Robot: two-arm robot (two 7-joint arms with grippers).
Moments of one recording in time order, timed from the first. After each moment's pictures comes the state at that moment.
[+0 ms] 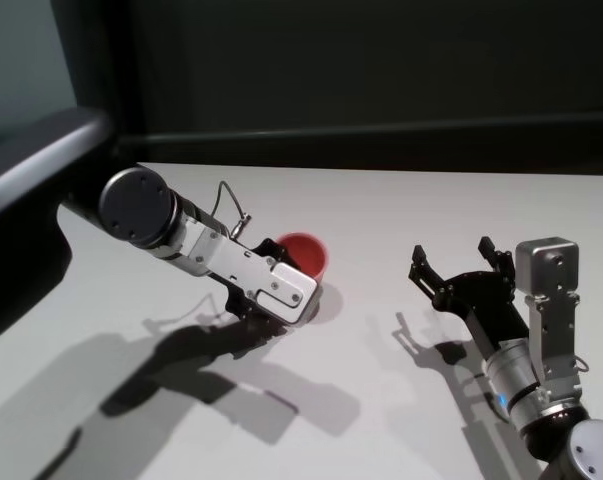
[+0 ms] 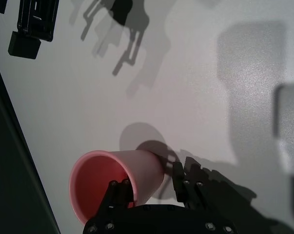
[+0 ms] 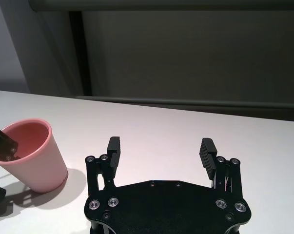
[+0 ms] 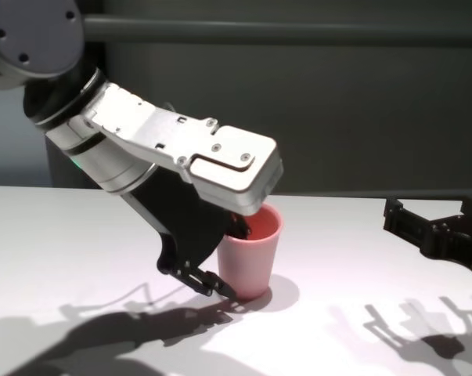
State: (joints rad) left arm -0.87 0.47 0.97 -1.26 0.45 -0.16 -1.04; right arm -0.06 0.16 -0.26 -1.64 0.19 -0.04 -0.06
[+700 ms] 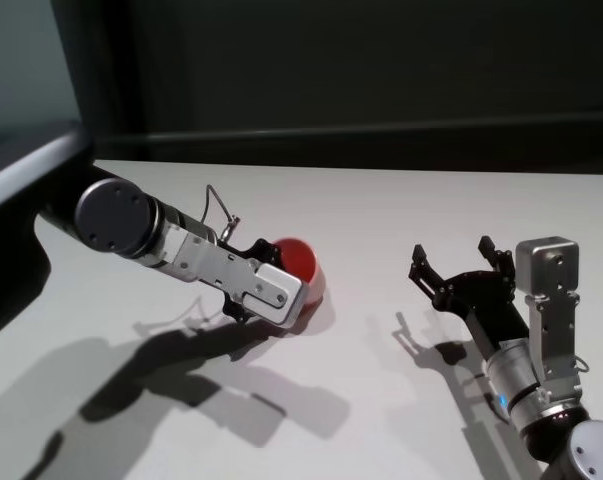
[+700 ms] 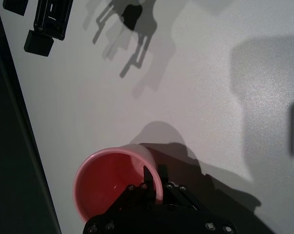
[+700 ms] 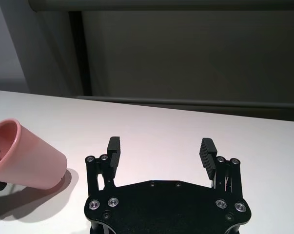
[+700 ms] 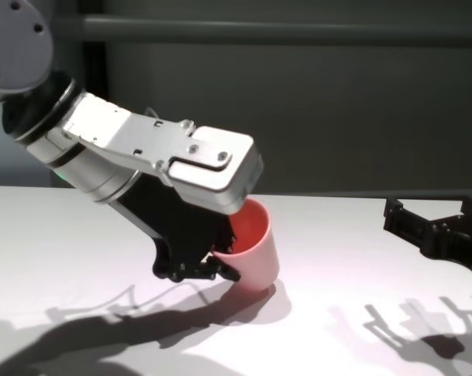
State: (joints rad) left arm -0.83 0.50 0.96 -1.28 0.38 -0.19 -0.96; right arm -0.06 0.16 -0.26 -1.64 0.19 -0.04 -0.06
